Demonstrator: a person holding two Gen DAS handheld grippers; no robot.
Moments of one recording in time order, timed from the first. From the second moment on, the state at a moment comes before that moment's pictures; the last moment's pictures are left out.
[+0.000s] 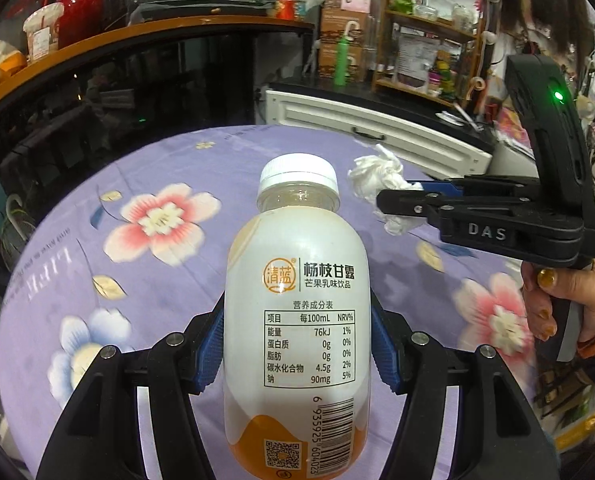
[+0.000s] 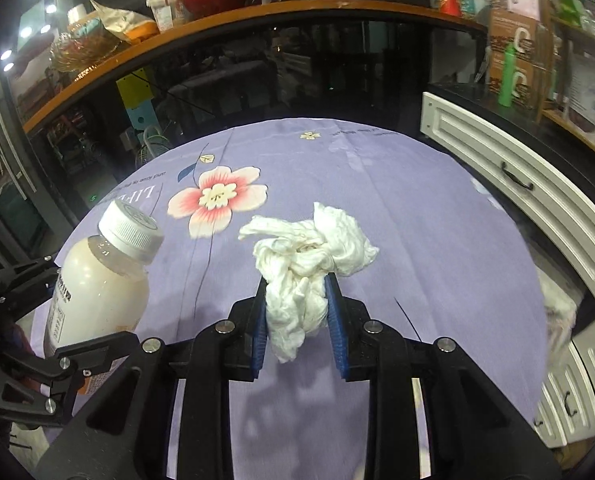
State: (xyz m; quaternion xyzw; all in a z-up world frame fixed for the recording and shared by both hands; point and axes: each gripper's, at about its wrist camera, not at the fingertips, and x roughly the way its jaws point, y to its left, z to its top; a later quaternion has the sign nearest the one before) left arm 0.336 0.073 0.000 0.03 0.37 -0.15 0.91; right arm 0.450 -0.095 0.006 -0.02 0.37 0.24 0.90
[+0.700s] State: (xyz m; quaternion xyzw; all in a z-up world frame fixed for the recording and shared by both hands) left arm 0.218 -0.092 -0.004 0.04 0.33 -0.25 0.91; right arm 0.266 -0.327 -0.018 0.08 0.34 0.11 0.93
